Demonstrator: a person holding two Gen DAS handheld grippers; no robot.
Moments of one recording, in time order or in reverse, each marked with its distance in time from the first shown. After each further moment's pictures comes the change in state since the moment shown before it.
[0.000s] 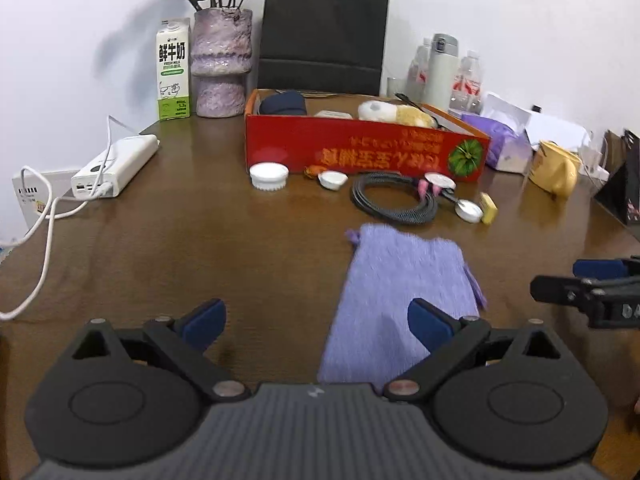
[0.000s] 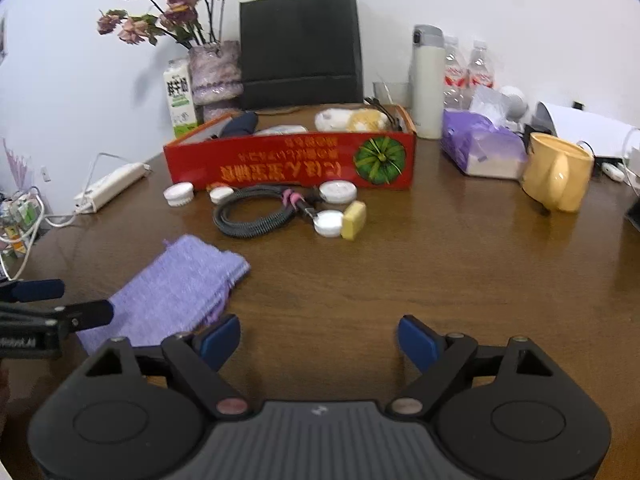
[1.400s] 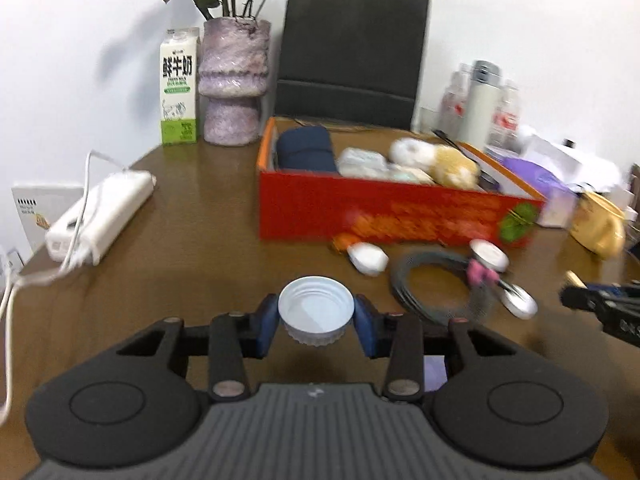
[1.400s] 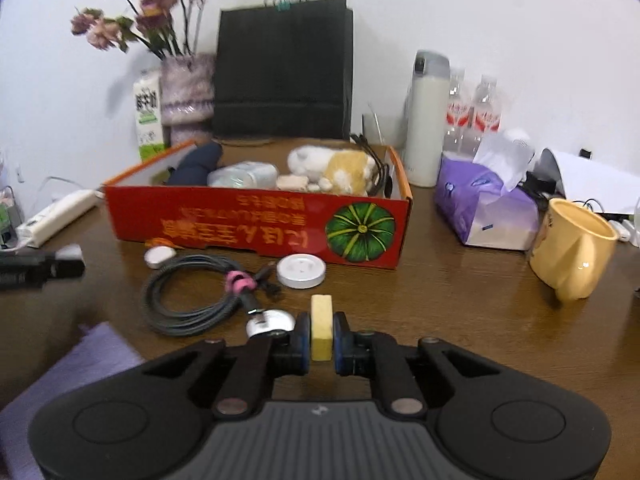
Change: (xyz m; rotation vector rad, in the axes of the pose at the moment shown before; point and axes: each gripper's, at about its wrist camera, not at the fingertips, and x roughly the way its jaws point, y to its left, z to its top) left arm 0.051 0.013 0.056 -0.043 -0.035 0.017; right arm 0.054 -0.013 0.049 -0.048 -0.055 -0.073
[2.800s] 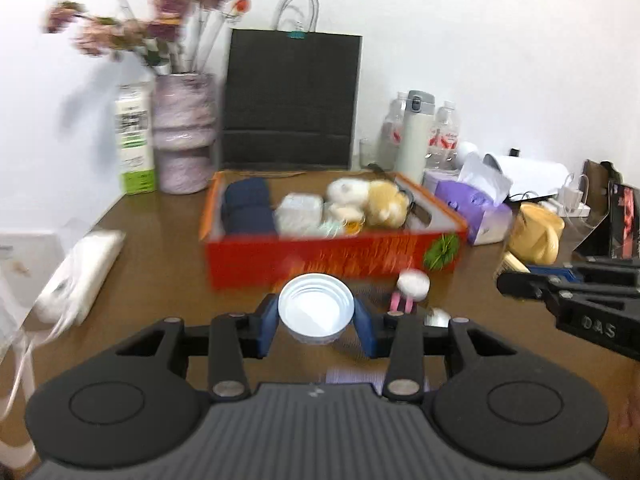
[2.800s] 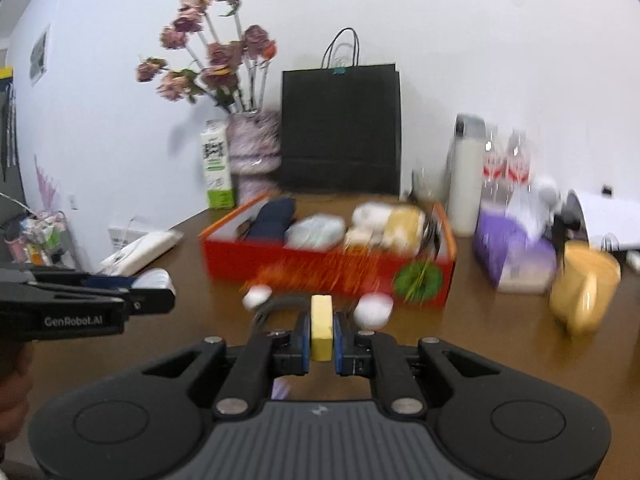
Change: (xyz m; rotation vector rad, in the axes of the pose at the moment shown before) left arm -0.031 -0.032 0.054 0.094 -0.034 -0.137; right arm -0.042 0.021 0.051 -0.047 -0.100 0.080
